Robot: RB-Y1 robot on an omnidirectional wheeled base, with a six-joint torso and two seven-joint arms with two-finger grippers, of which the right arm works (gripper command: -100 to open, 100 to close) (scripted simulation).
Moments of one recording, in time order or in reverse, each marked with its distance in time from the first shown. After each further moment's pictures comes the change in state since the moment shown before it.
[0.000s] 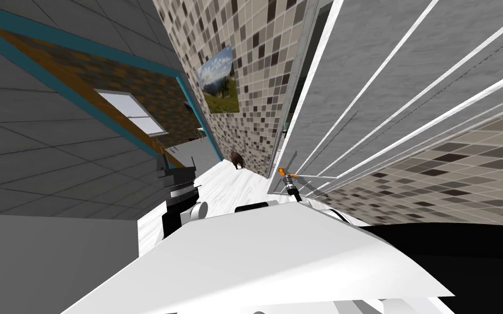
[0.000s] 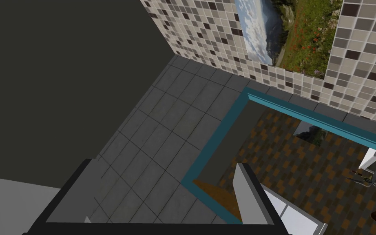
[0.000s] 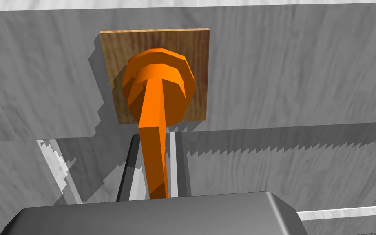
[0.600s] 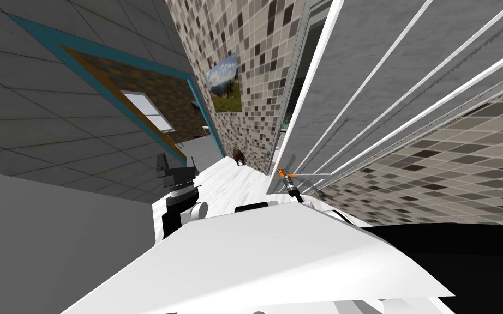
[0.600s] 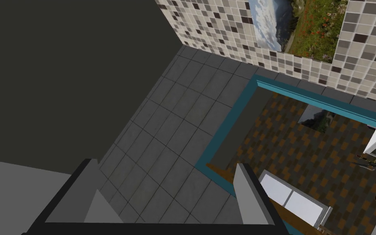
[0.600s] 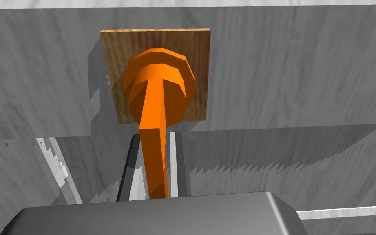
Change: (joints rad) arm 0.022 -0.028 0.053 -0.003 0.036 -0.041 -0.056
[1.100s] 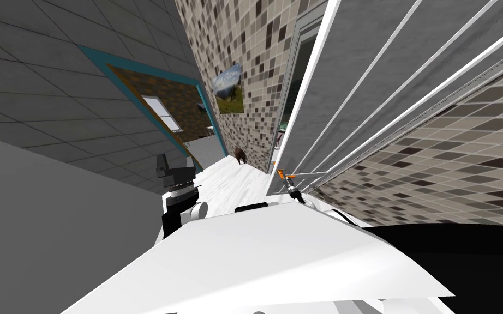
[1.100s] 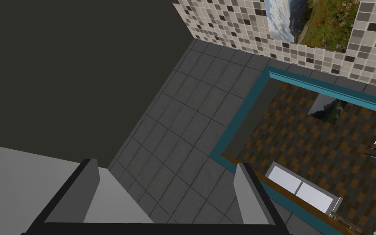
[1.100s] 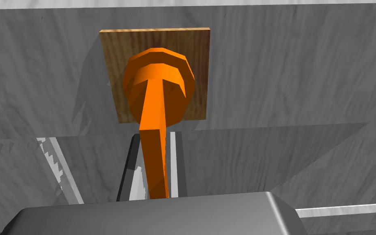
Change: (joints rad) arm 0.005 -0.025 0.043 0.043 0.029 -0.056 -0.048
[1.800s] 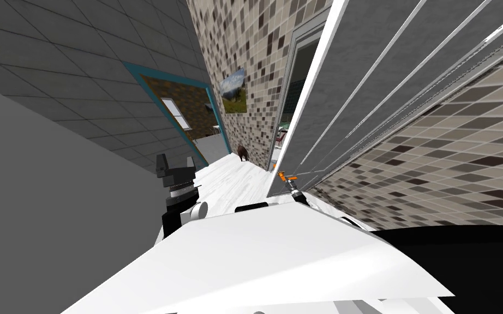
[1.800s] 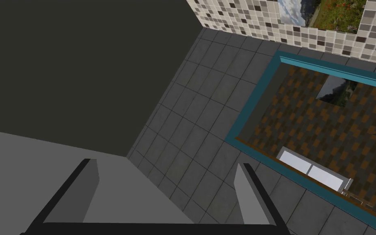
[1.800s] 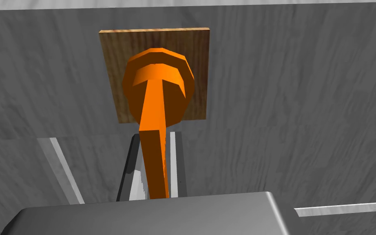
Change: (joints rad) arm 0.098 -0.047 0.043 -0.076 0.033 -0.056 -0.065
